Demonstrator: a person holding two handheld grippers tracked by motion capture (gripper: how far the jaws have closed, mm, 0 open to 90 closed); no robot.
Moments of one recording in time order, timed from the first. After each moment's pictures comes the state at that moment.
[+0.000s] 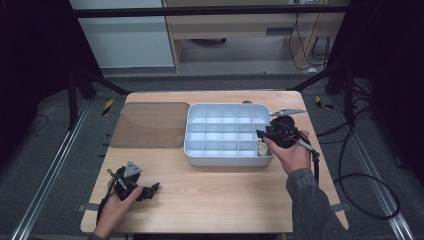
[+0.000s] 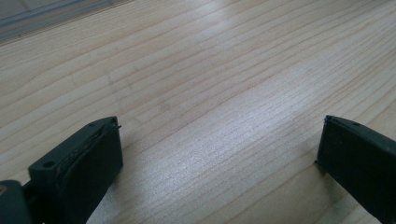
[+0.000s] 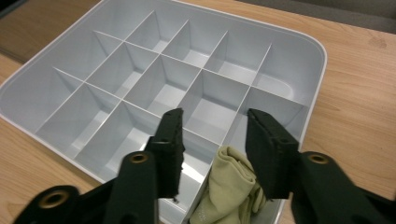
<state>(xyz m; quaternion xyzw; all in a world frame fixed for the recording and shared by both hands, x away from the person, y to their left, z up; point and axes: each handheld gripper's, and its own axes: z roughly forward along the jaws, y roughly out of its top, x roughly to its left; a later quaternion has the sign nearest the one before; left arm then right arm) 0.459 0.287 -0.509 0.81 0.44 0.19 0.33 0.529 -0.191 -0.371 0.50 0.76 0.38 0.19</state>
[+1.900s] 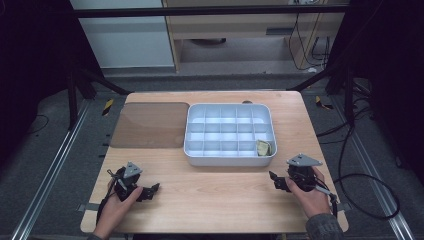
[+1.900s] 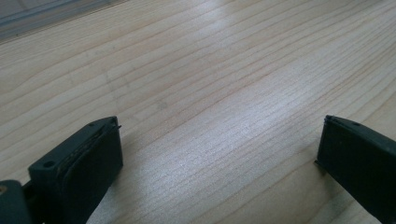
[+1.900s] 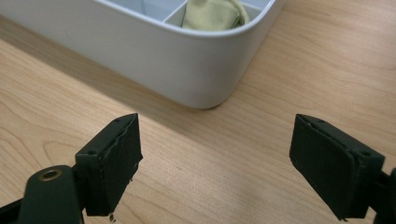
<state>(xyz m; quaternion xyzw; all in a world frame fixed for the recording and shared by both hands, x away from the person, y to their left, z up) 0.457 0.287 -0.509 0.81 0.44 0.19 0.33 0.449 -0.243 -0.475 0.46 0.77 0.36 0.24</state>
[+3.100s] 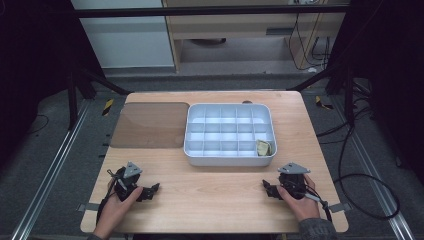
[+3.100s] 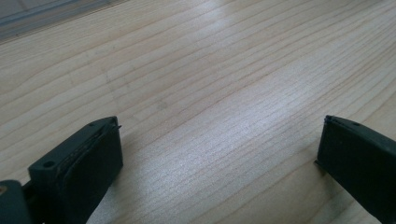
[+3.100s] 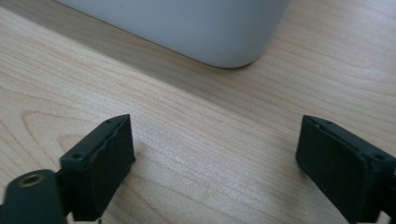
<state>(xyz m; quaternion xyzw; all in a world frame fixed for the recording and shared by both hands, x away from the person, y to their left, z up) 0.457 0.287 -0.509 0.81 0.44 0.19 0.33 0.447 -0.226 -0.512 0.48 0.78 0.34 0.22</state>
